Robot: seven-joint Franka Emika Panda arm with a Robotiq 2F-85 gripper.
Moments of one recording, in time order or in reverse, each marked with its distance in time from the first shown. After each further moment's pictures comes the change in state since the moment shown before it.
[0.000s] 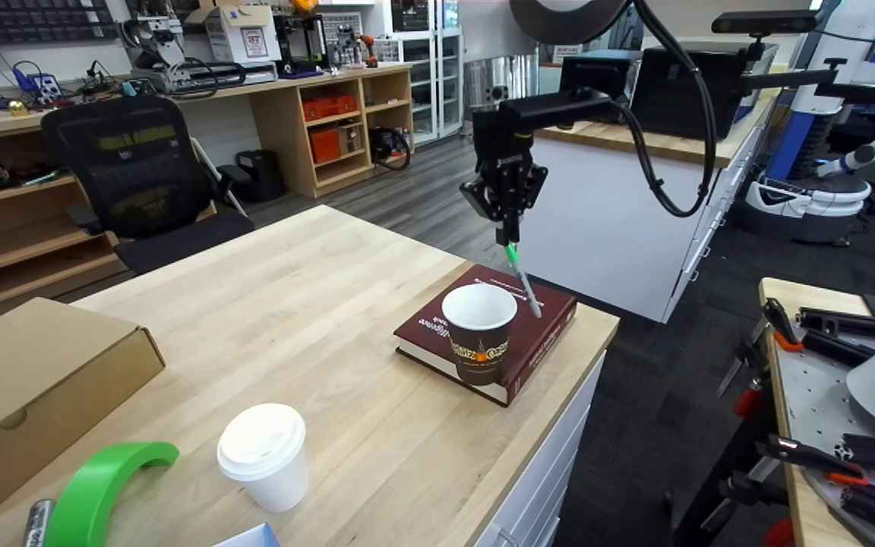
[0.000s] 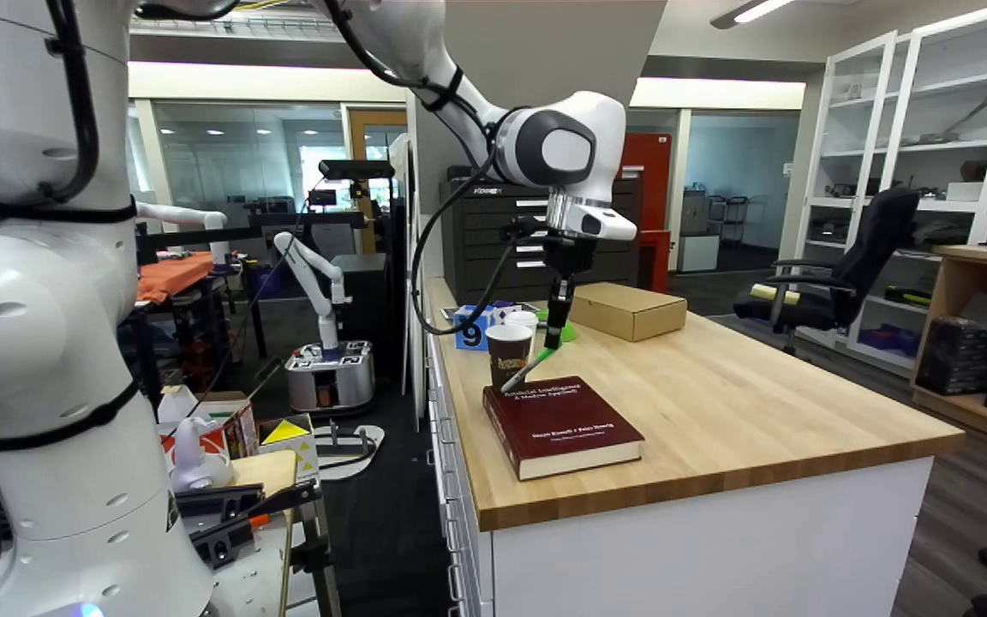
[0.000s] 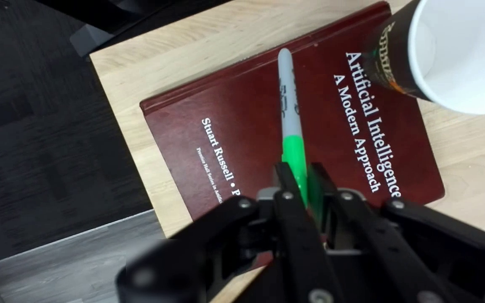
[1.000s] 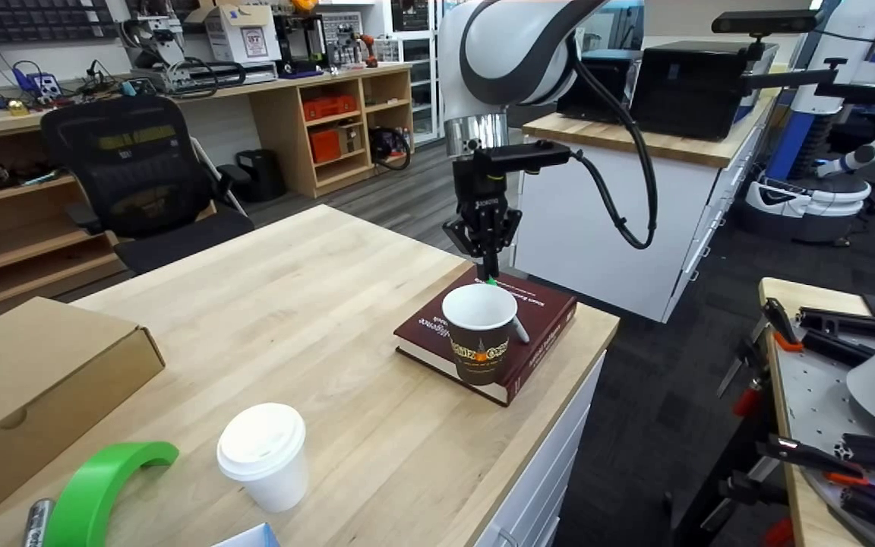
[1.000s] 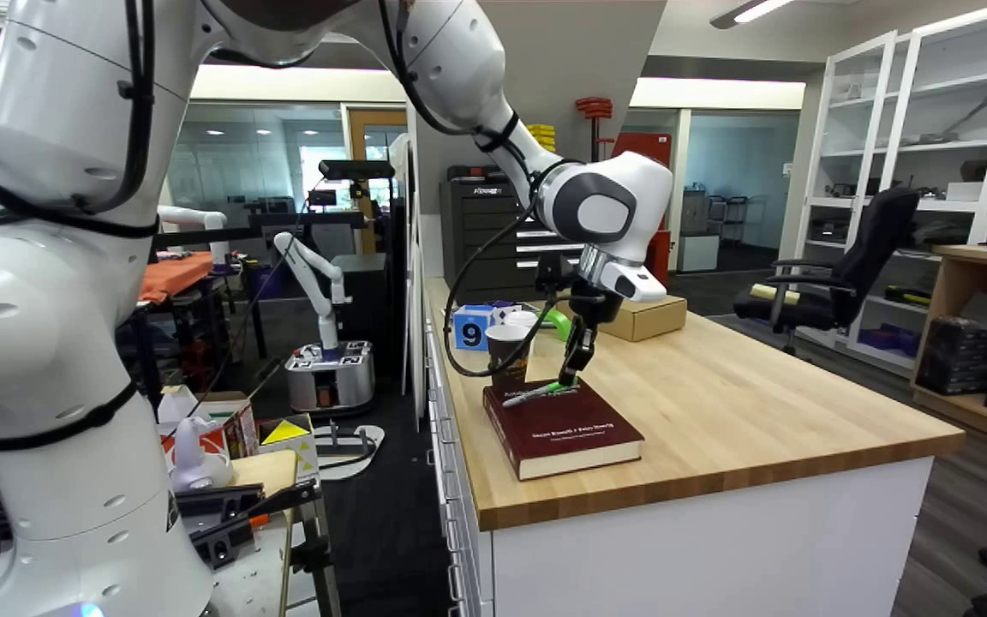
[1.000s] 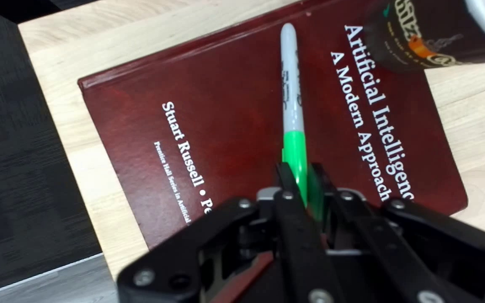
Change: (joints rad) arm -0.031 0.216 -0.025 0.131 0.150 0.004 -0.177
